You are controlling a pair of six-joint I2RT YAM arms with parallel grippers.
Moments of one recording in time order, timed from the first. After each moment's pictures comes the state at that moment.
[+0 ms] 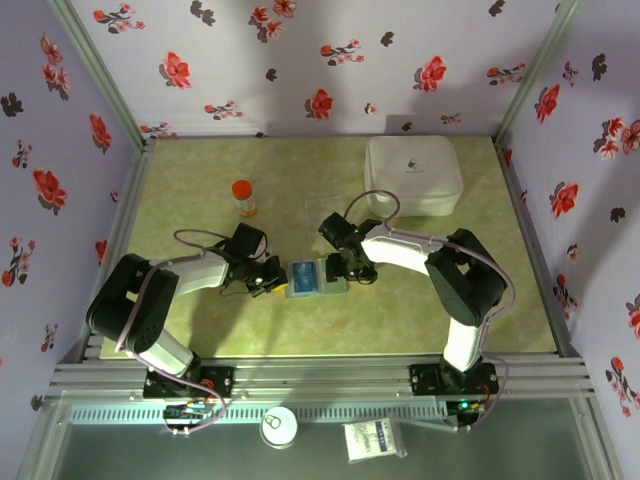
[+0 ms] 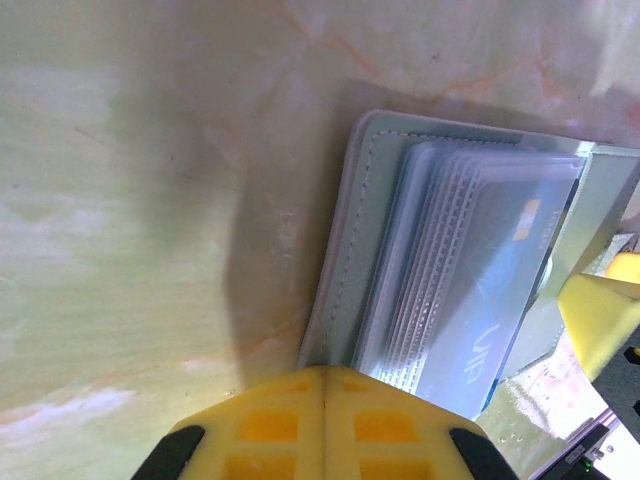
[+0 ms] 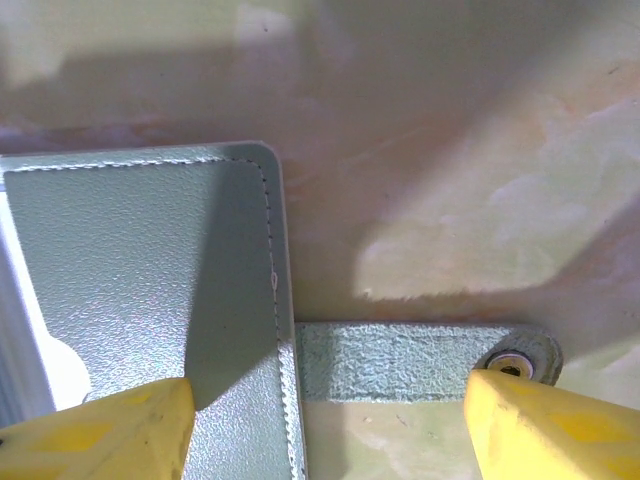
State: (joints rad) left arm -0.52 1.57 0.67 -0.20 0.46 -0.86; right arm 0.78 1.82 1.14 -0.71 0.03 0.69
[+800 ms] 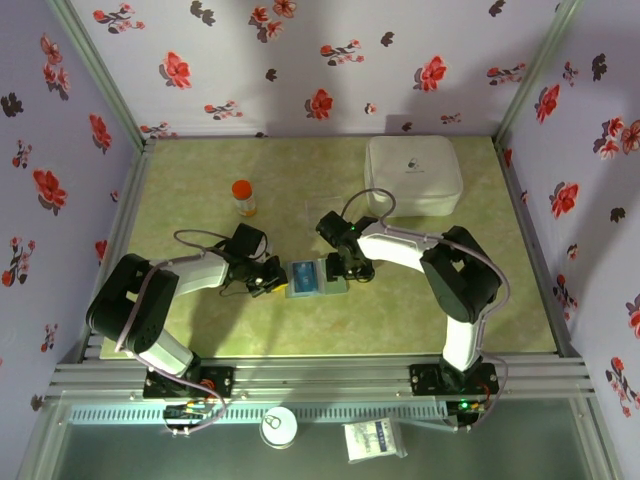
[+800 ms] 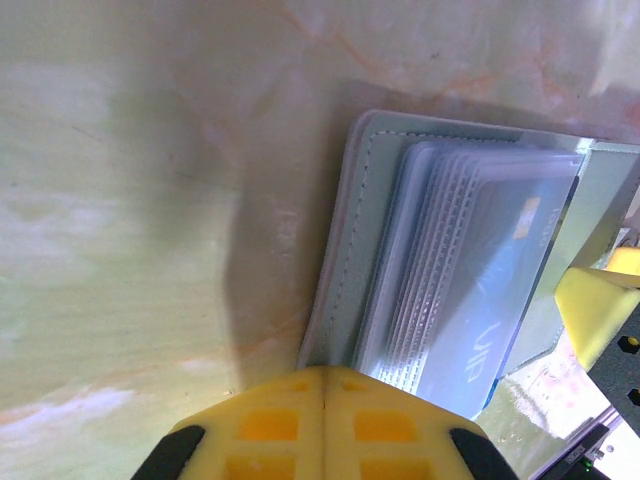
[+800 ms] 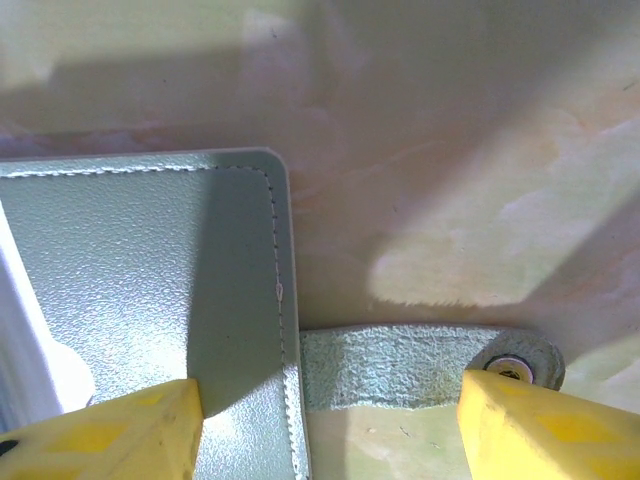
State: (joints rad) left arm -0.52 1.57 0.66 -0.20 0.46 -0.86; right arm 0.78 1.86 1.18 -0.75 0.04 0.68
